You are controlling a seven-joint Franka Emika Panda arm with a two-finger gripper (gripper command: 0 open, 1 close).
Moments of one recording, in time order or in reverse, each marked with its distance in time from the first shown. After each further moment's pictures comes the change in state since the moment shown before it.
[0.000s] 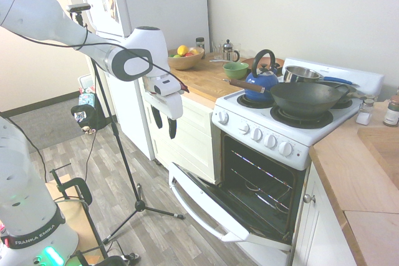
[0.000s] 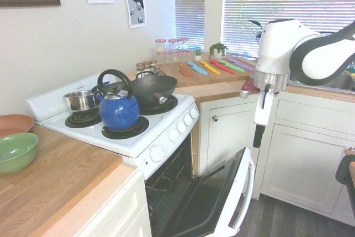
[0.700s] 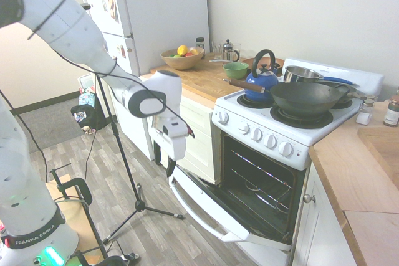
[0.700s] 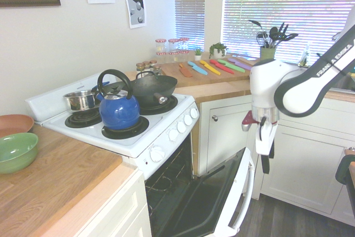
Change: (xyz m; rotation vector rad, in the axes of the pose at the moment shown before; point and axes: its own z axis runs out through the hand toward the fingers) arm 0.009 0.035 0.147 -0.153 -0.165 0.044
